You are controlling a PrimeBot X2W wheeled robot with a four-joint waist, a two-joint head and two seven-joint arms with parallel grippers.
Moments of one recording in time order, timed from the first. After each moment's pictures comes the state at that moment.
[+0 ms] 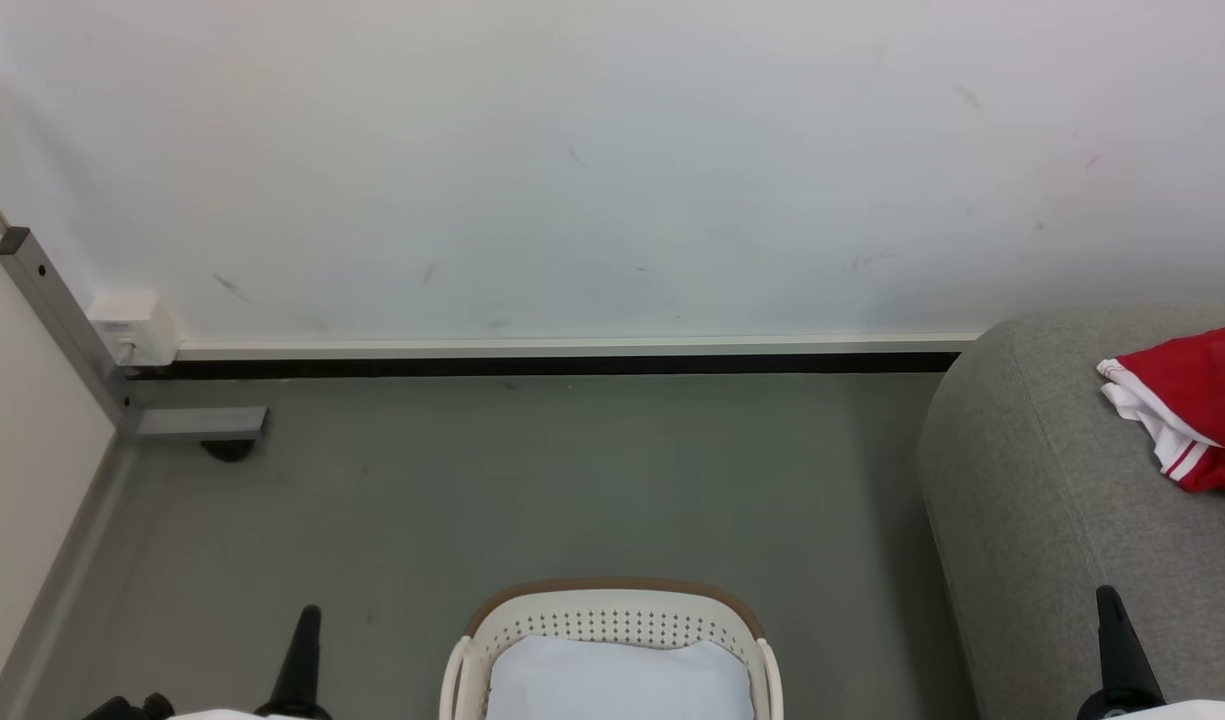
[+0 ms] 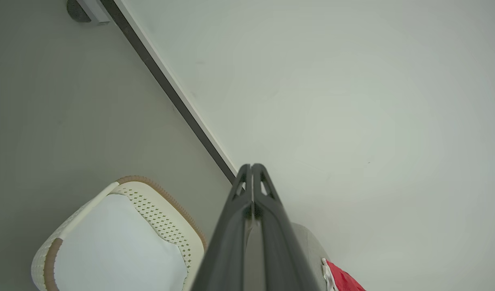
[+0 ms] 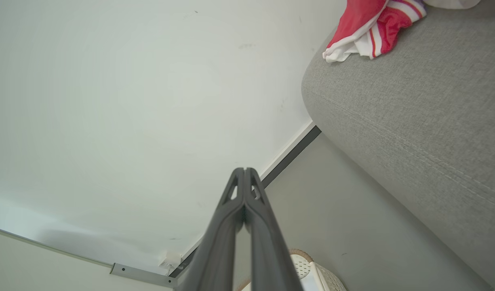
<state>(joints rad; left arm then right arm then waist) -0.04 0.07 0.03 0.29 -1.11 -0.08 -0.03 -0.04 -0.04 -0.09 0.29 1.02 0.13 -0.02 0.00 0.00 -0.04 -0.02</state>
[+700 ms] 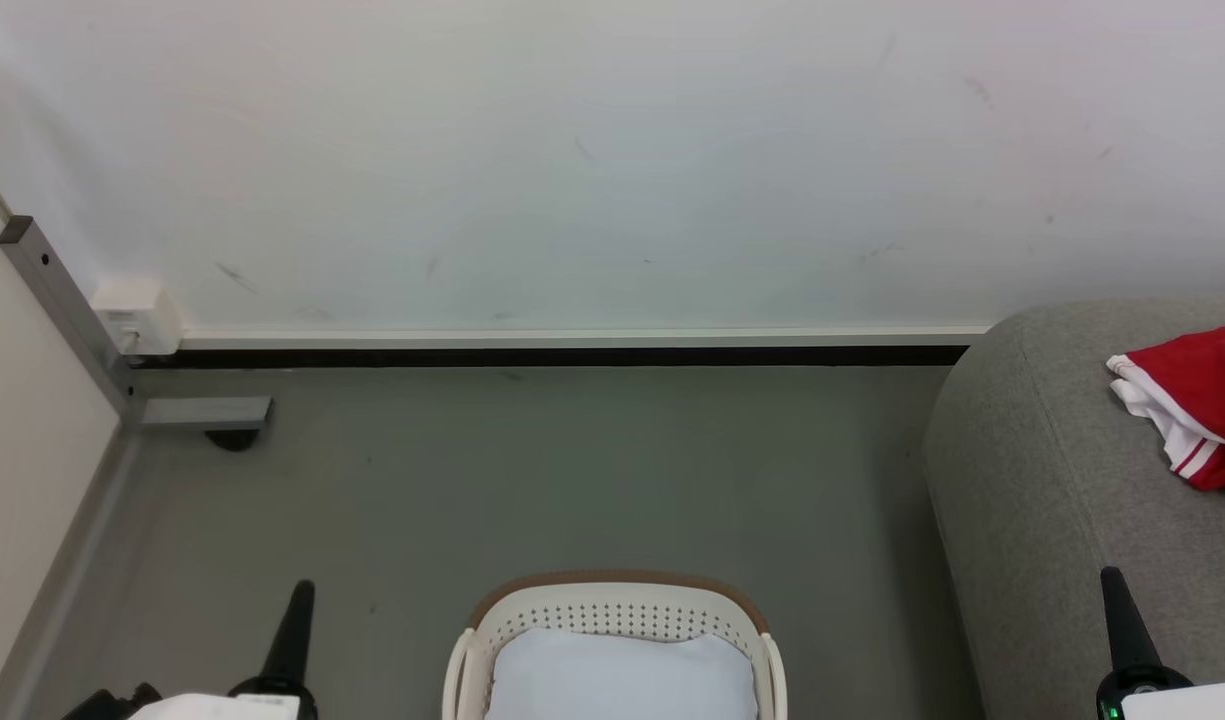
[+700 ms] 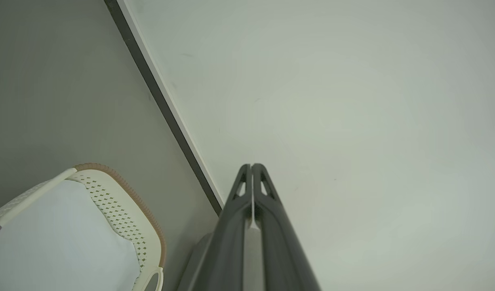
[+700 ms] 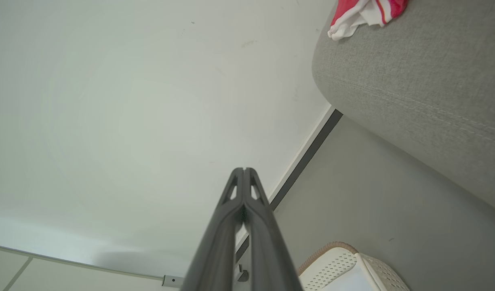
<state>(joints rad) -0.06 0.06 0.06 0.27 -1.30 -0.10 0.03 -0.07 -0.04 -0.10 0.28 1.25 0.13 0.03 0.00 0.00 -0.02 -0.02</state>
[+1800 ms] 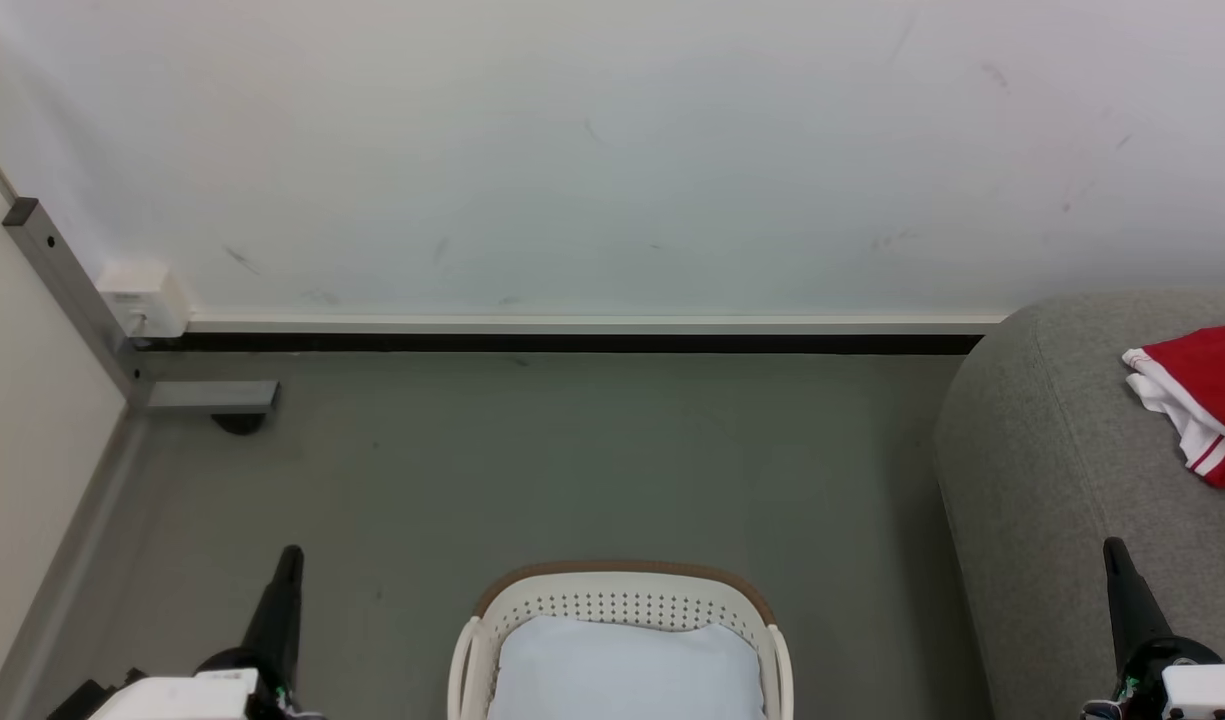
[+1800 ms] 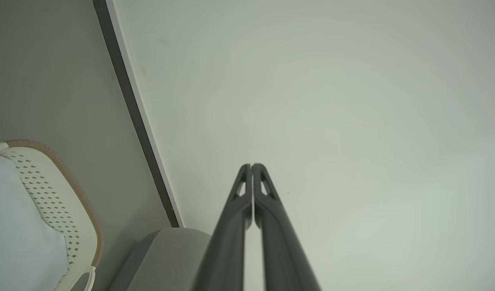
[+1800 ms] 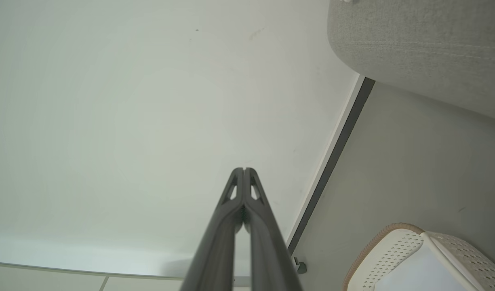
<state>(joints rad) -0.09 0.05 0.10 0.25 -1.53 -0.12 0.09 -0.10 -0.04 -0.11 0.25 1.52 0.13 0.09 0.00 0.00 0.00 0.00</state>
